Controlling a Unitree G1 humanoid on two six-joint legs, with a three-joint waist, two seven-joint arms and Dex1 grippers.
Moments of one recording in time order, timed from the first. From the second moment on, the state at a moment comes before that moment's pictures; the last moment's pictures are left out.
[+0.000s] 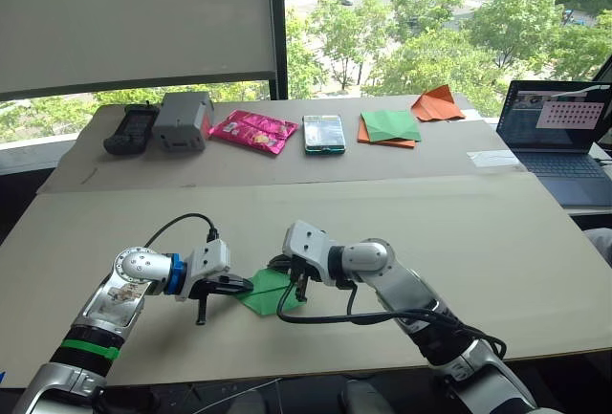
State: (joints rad) left arm -0.29 0.75 -0.18 0.19 -0.17 0.07 -1.30; right arm -0.51 -0.23 0.52 -0.04 -0.03 0.45 0.81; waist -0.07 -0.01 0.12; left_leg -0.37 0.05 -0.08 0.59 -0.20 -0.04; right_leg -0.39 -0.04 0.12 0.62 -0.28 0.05
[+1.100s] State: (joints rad) left arm -0.29 0.76 -0.18 0.19 -0.16 0.07 -1.31; right arm -0.48 -0.21 0.61 0.07 -0.11 0.36 0.79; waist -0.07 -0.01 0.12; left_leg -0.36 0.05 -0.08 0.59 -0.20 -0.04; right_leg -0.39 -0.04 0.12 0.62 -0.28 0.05
